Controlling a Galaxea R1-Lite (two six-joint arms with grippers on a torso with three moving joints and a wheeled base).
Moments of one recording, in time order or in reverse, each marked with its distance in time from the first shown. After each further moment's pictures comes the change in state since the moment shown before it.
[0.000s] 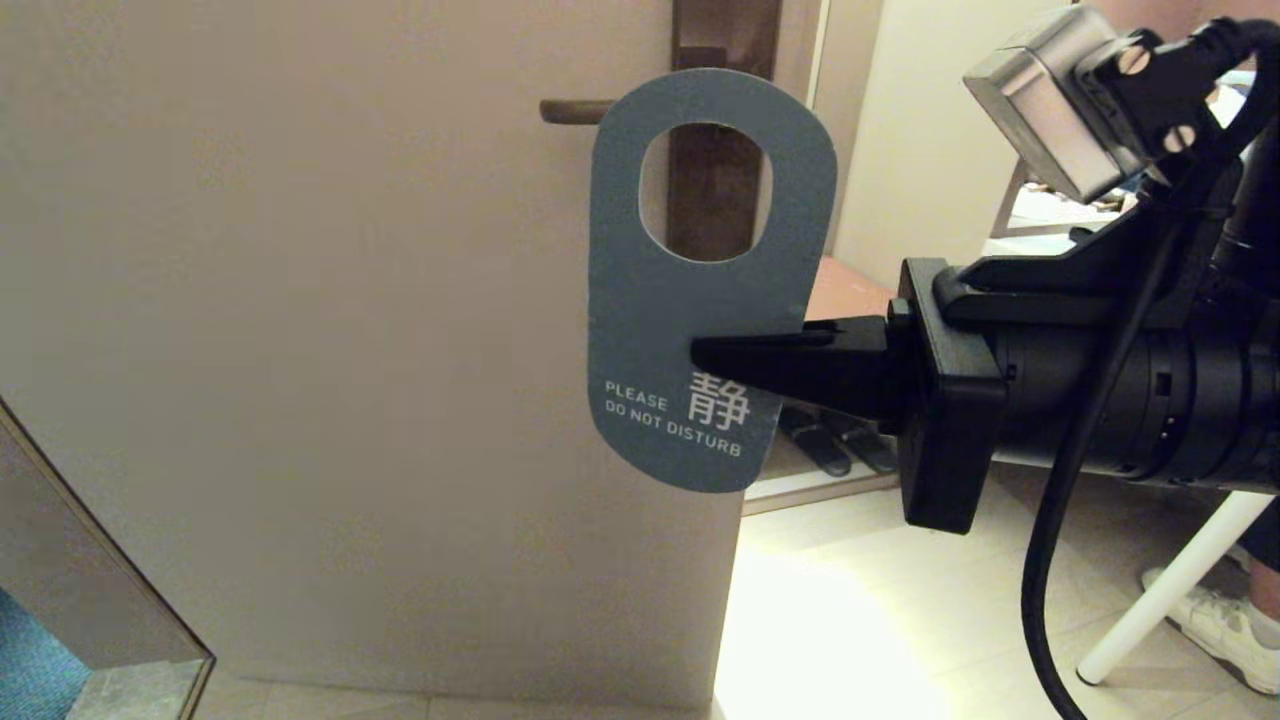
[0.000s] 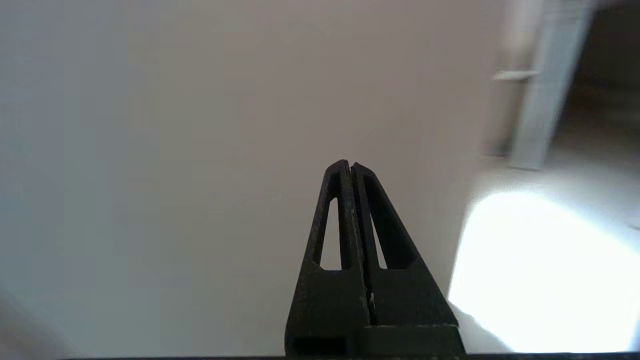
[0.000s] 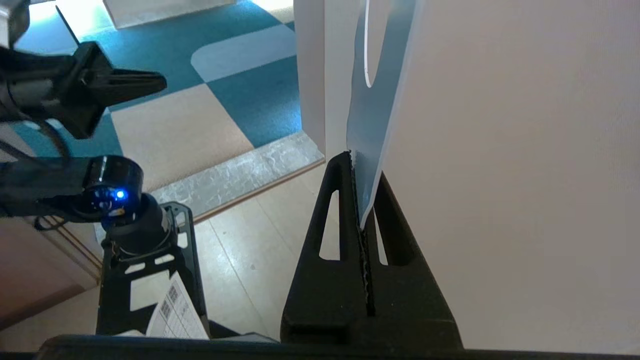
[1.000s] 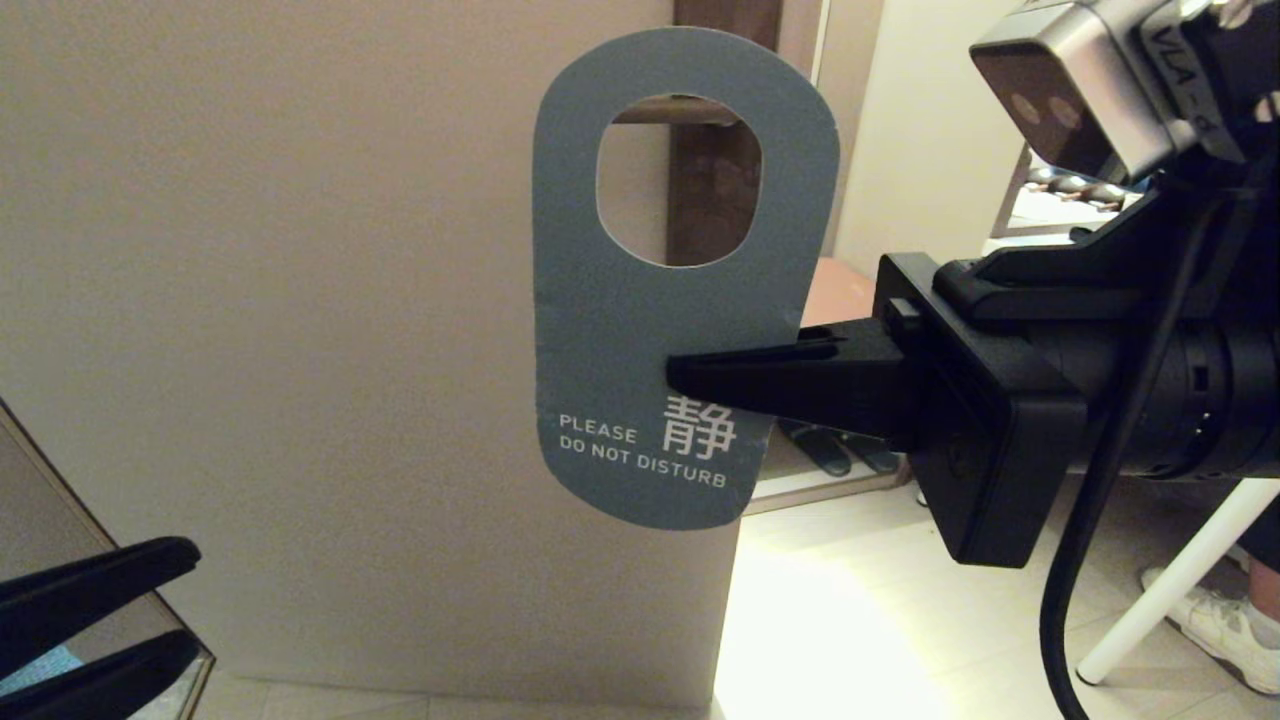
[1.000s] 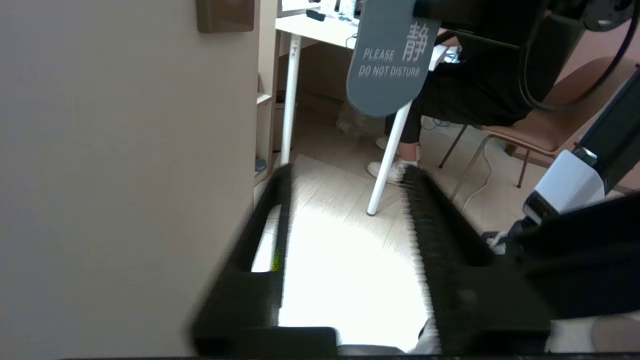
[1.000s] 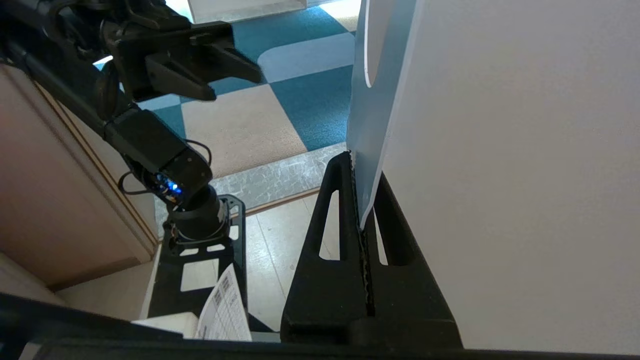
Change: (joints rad) left arm -0.532 0.436 -0.122 -0.333 -0.076 -0.260; right arm 0.000 0.014 -0.029 0.000 0.186 0.004
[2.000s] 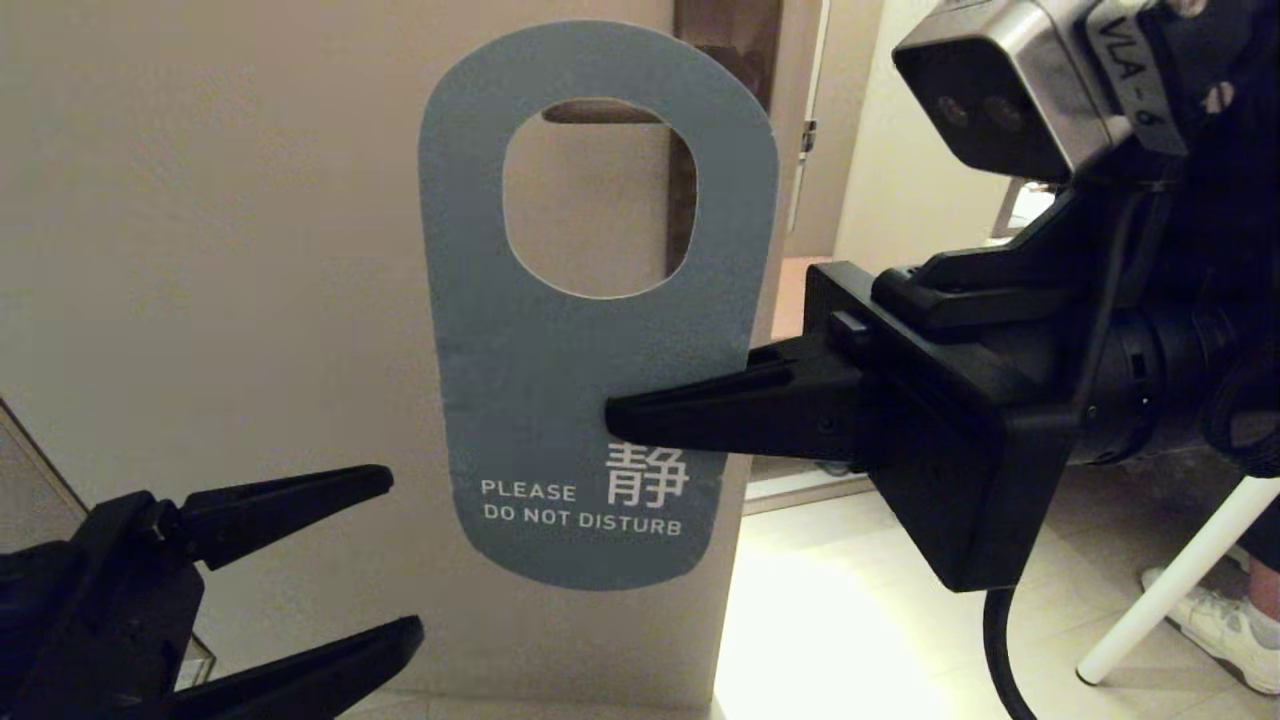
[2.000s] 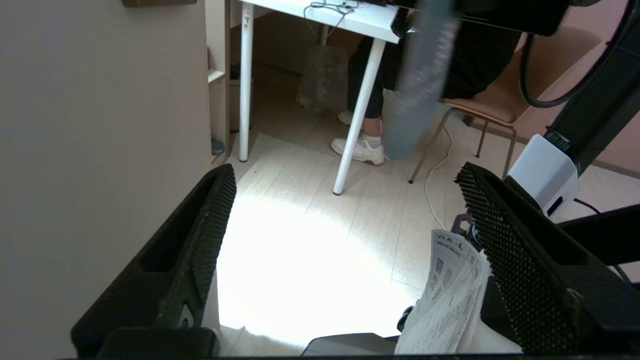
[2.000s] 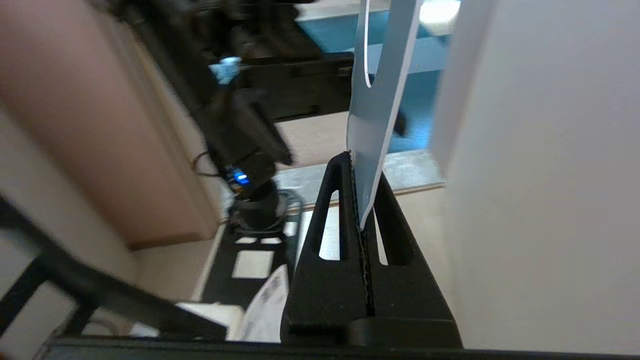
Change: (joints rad) left arm -0.001 0.262 -0.009 -0.186 -0.139 -0.005; right arm -0.001 0.075 -0.068 0.001 0.238 0.008
